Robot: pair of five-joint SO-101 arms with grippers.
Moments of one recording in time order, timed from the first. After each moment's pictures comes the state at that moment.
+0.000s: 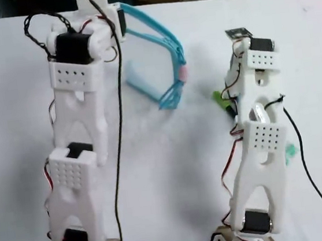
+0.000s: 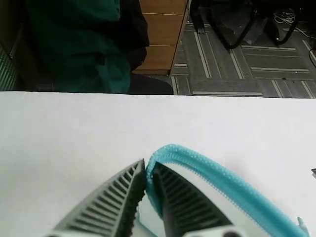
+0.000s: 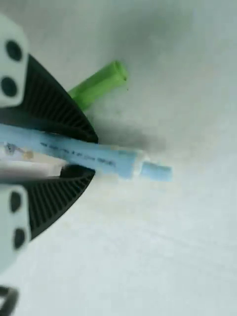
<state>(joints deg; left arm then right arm) 7.7 43.7 -82.9 87.3 17.6 7.3 64.4 -61.8 98.2 20.3</state>
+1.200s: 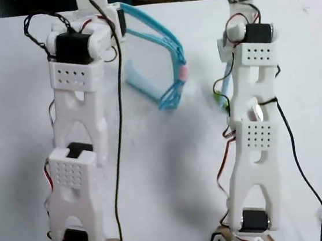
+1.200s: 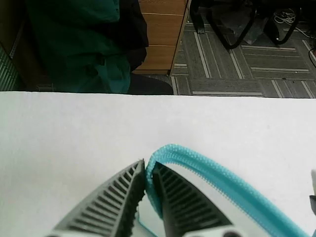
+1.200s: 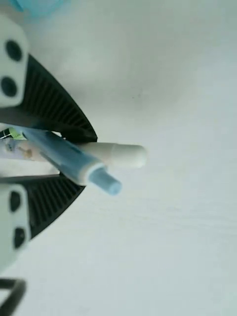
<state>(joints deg) 7.7 43.7 -82.9 87.3 17.6 3.2 60.1 -91.2 96.8 14.5</state>
